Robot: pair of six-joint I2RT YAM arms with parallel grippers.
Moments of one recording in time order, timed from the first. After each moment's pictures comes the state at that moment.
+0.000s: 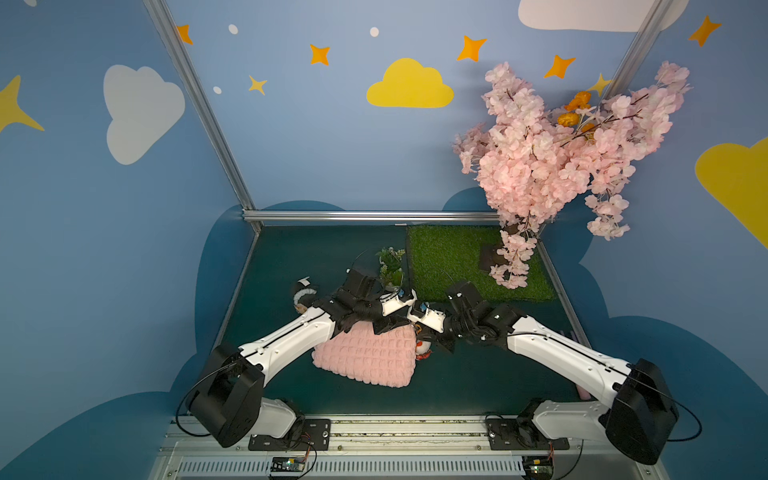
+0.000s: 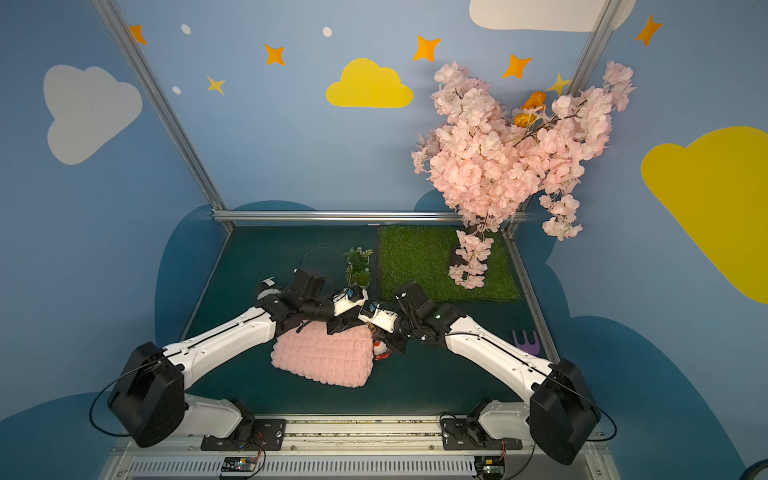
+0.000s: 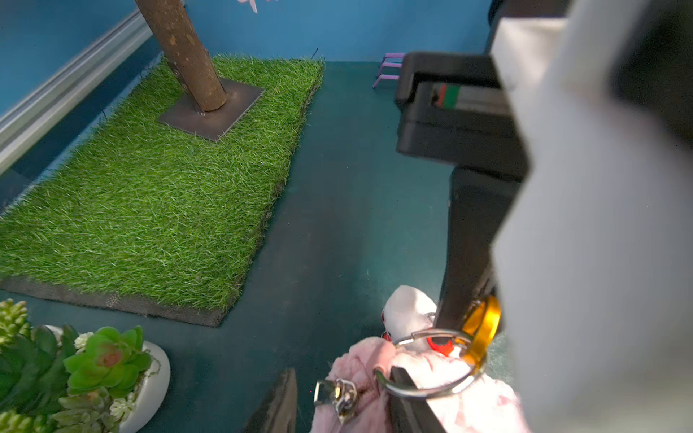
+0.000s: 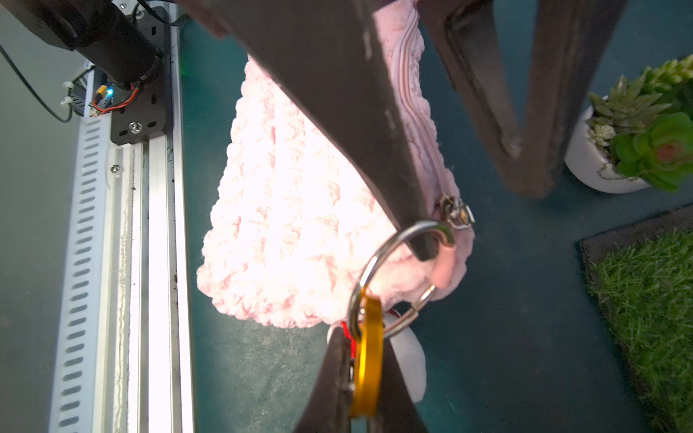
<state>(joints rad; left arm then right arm) -0.61 1.40 0.91 -0.22 0.60 0.55 0.76 1.29 0.90 -0.52 -0.45 -0.42</state>
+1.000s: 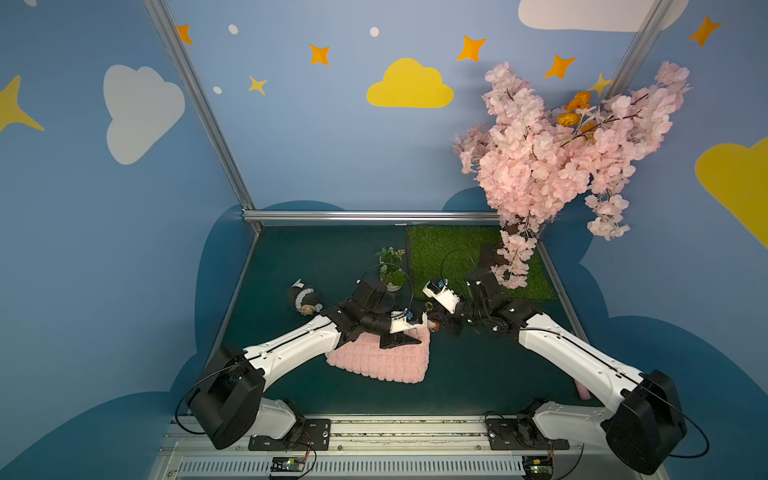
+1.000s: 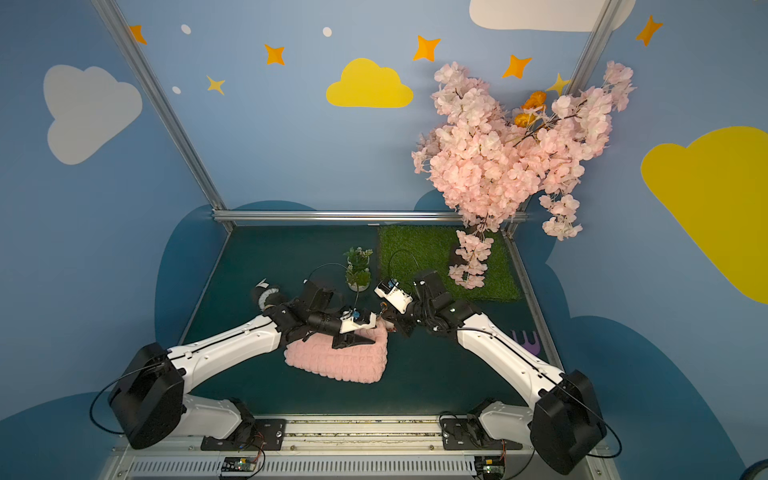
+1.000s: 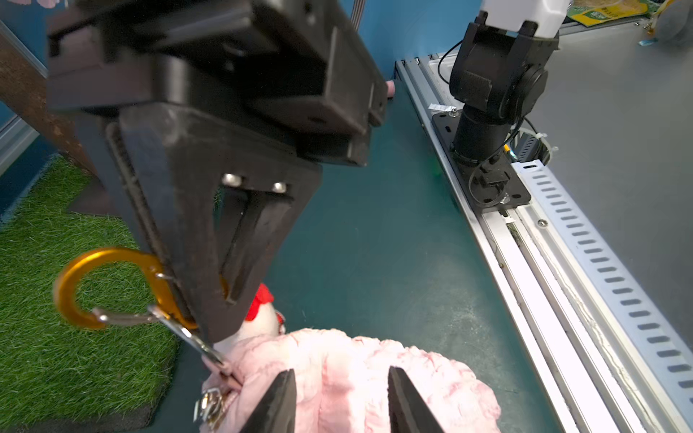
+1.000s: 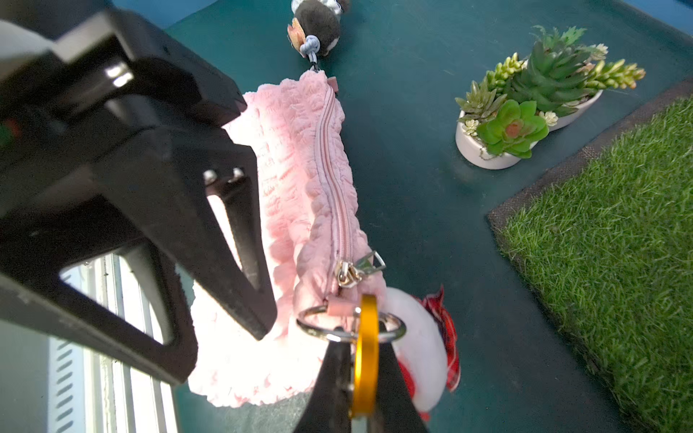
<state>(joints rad) -0.70 1.40 0.87 -0.17 0.72 0.67 0.62 1.25 0.91 -0.45 -0.48 -0.27</state>
